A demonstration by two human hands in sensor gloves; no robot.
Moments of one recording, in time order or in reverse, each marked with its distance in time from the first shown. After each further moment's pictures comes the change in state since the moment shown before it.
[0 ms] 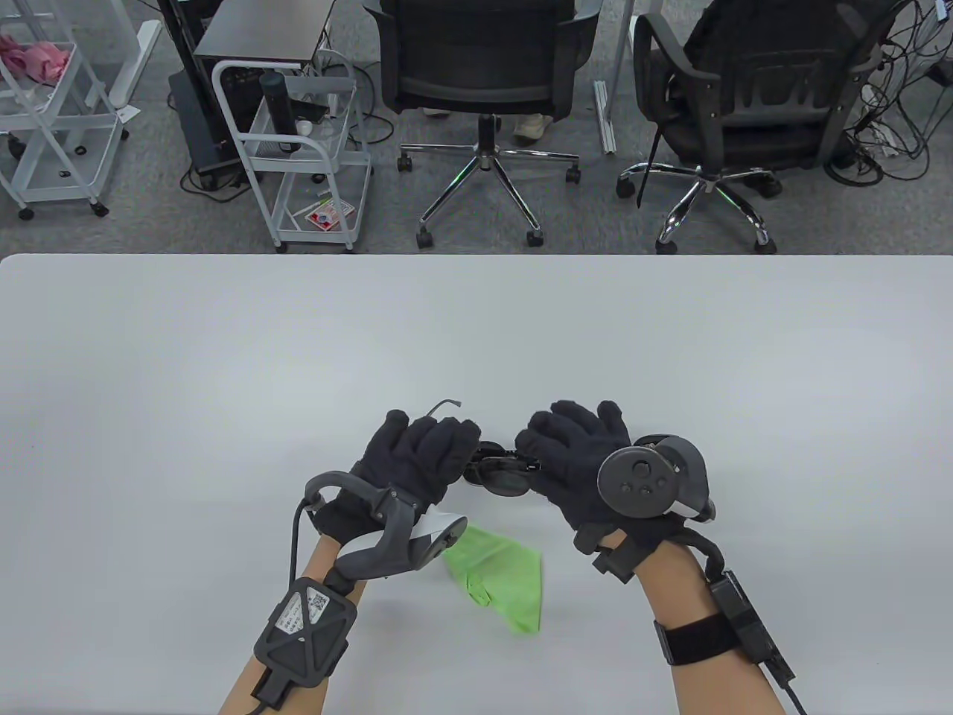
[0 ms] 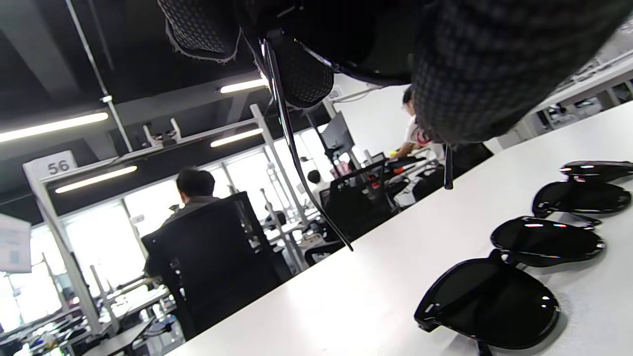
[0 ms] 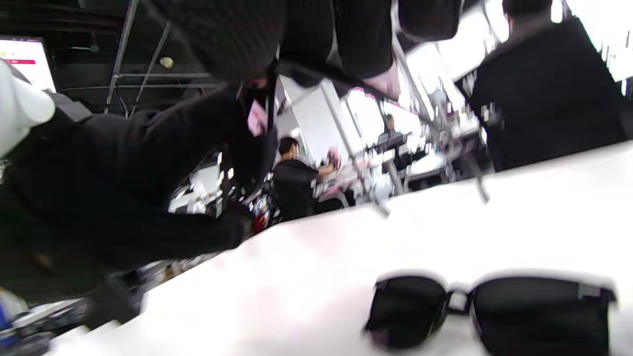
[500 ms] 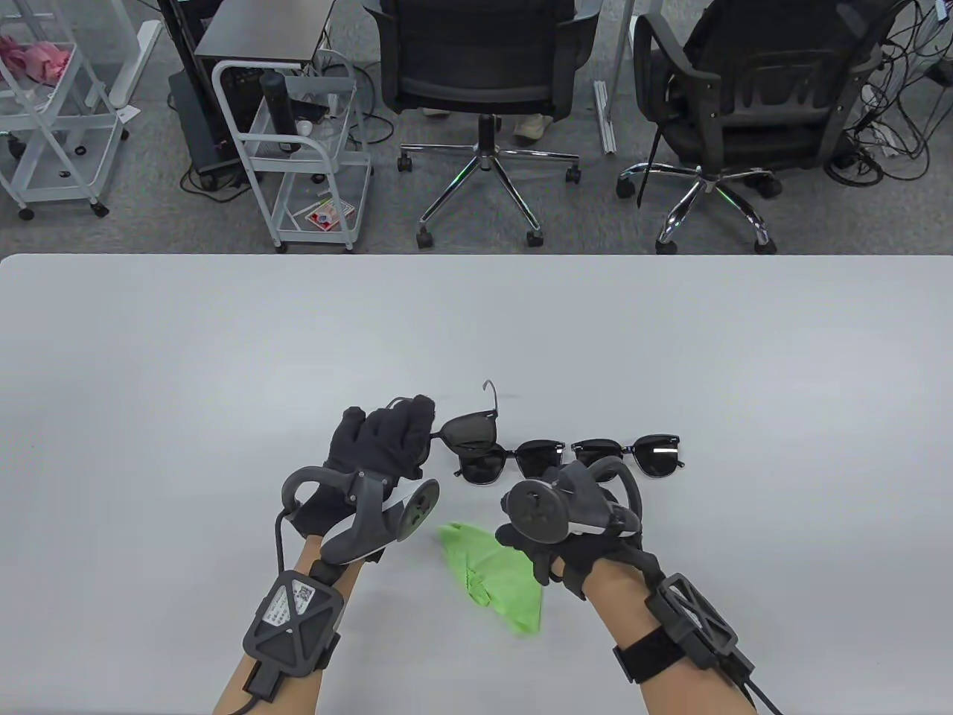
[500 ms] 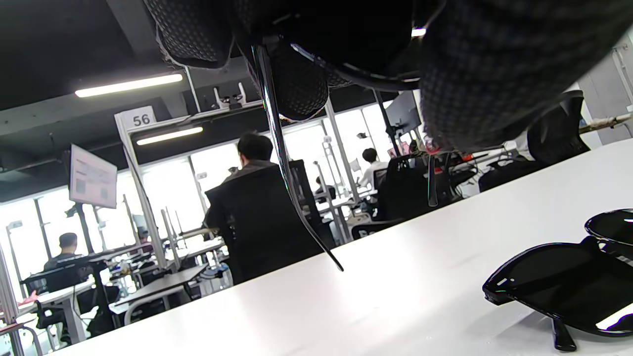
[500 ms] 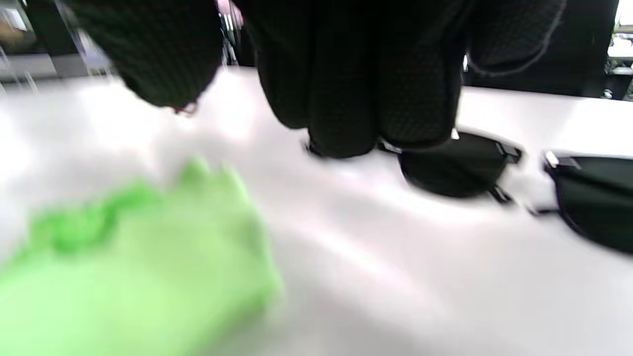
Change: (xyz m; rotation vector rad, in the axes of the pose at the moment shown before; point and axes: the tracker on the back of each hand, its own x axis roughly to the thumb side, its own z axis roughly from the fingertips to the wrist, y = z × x) left_hand -0.024 -0.017 0.000 -0.085 0.185 0.057; right_hand 0.022 0.090 -0.008 0.552 0.073 0.377
